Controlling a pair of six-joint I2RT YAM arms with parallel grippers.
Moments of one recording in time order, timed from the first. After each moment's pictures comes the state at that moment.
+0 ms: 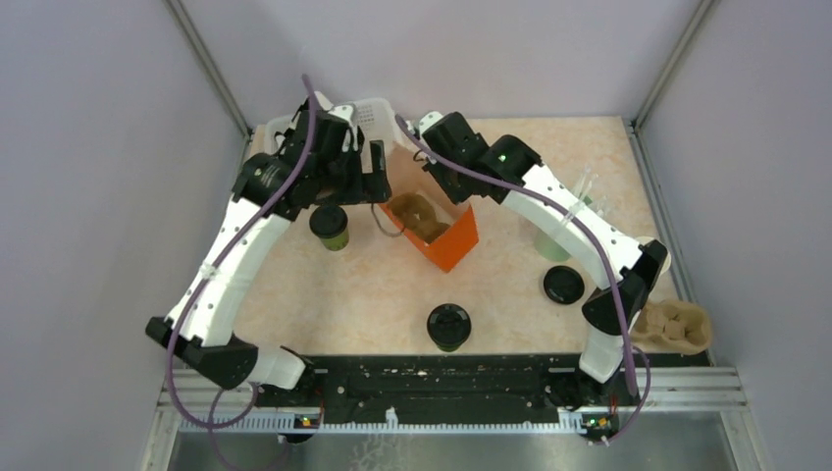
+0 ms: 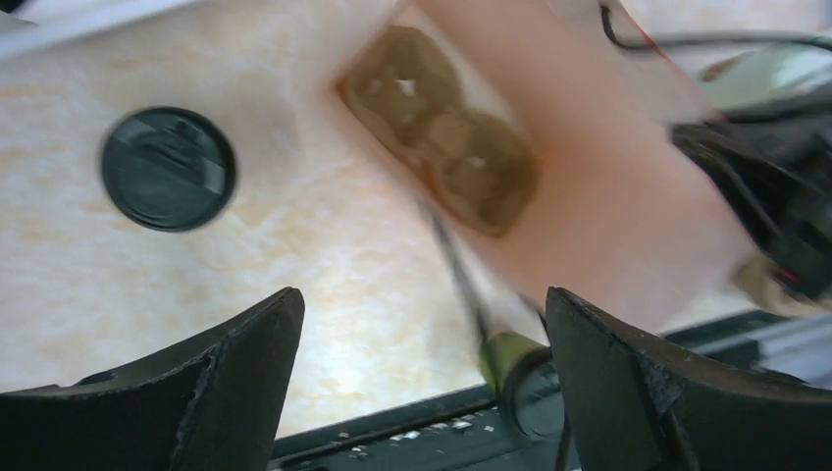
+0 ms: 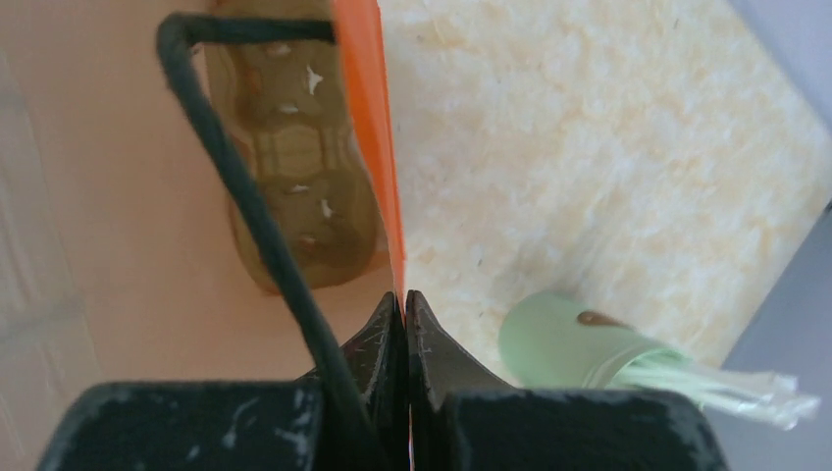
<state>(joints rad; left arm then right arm) -0.53 1.44 1.84 -1.16 -0.12 -0.42 0.85 1.79 2.04 -1.09 0.36 -0.06</state>
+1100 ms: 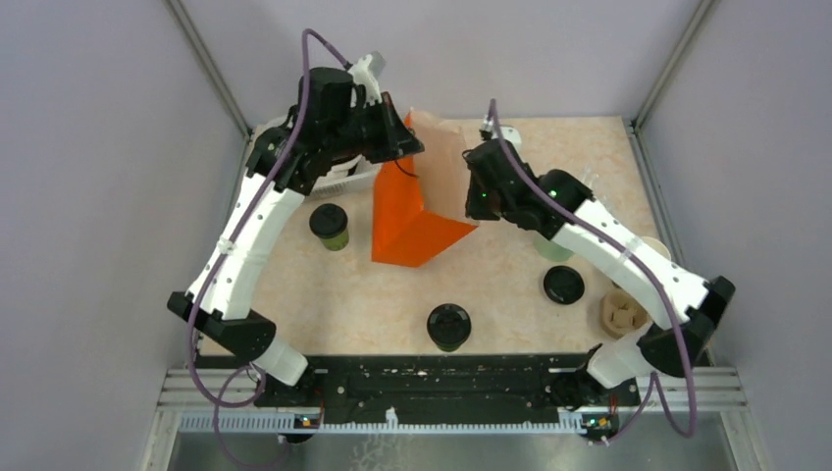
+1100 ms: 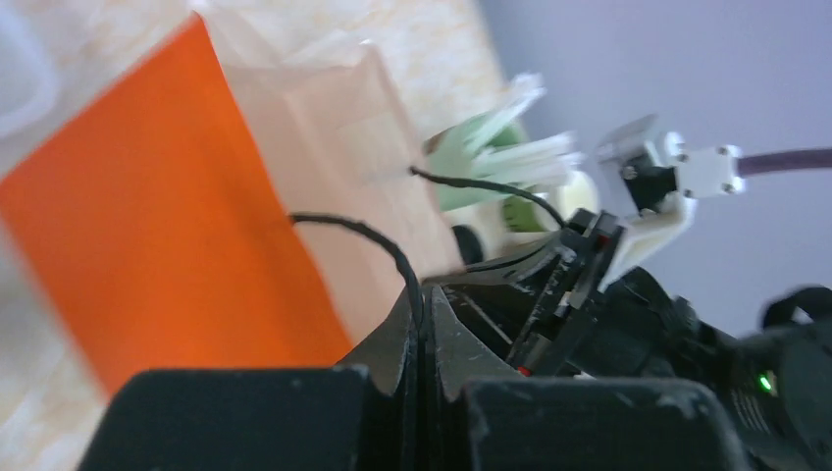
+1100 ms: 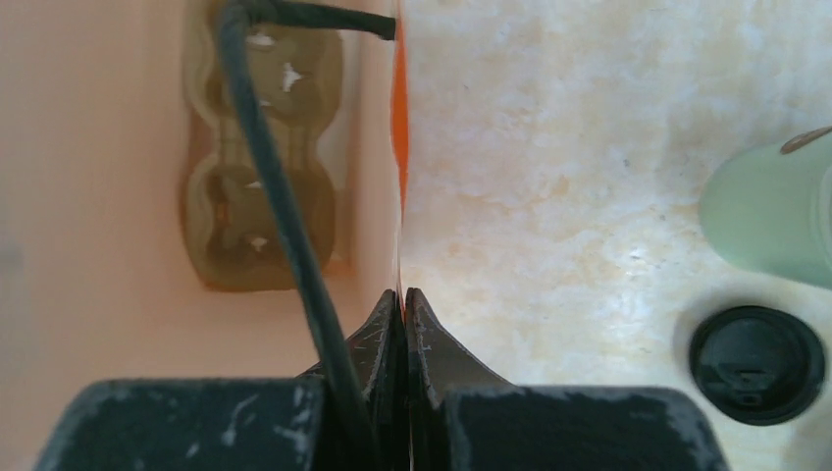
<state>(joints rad) -0.53 1.57 2.02 -0.95 0.23 -0.56 0.84 1.50 1.65 -0.95 0.39 0.63</state>
